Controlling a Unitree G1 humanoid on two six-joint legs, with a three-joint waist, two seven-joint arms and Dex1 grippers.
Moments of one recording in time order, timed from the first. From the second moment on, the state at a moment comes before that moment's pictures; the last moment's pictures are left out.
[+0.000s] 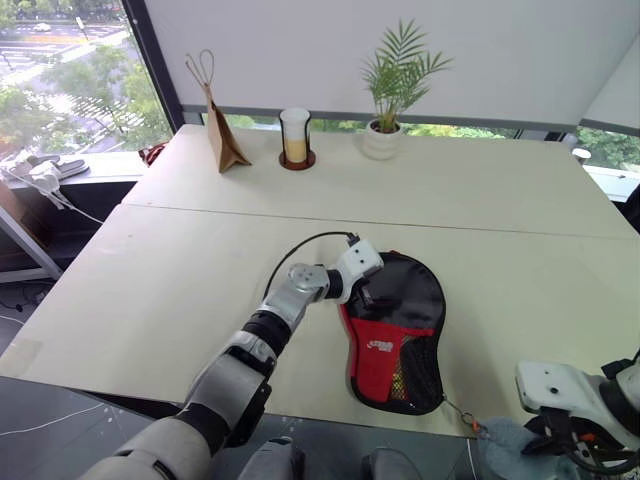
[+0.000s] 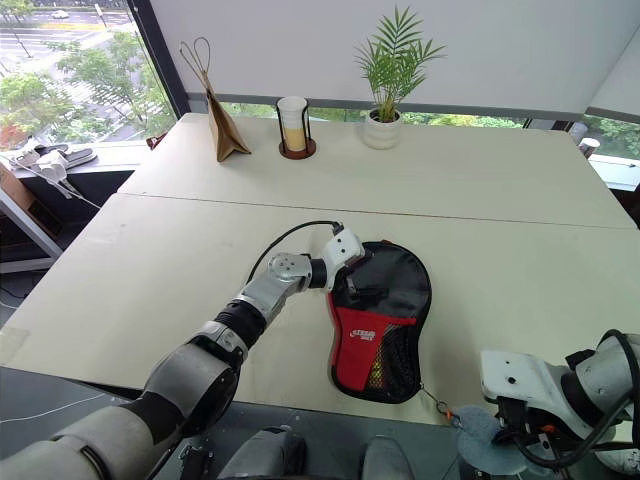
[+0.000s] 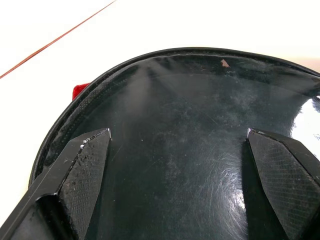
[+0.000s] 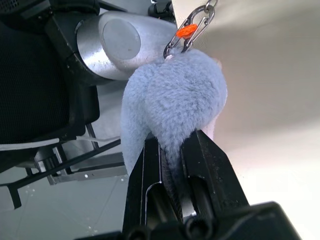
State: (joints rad) left arm -0.85 -0.04 -0.30 0.94 0.04 -0.07 -0.81; right arm 0.60 -1.27 -0.45 -0.66 0.13 0.42 1.45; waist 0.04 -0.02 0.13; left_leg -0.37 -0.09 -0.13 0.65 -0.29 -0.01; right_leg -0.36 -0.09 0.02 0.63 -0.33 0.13
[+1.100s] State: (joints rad) left arm -0.66 0.19 -0.19 0.39 -0.12 0.26 -0.94; right arm -0.14 -1.30 -0.31 -0.42 0.37 0.72 1.27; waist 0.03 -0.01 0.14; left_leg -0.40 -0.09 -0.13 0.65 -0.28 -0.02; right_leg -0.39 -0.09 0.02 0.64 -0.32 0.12
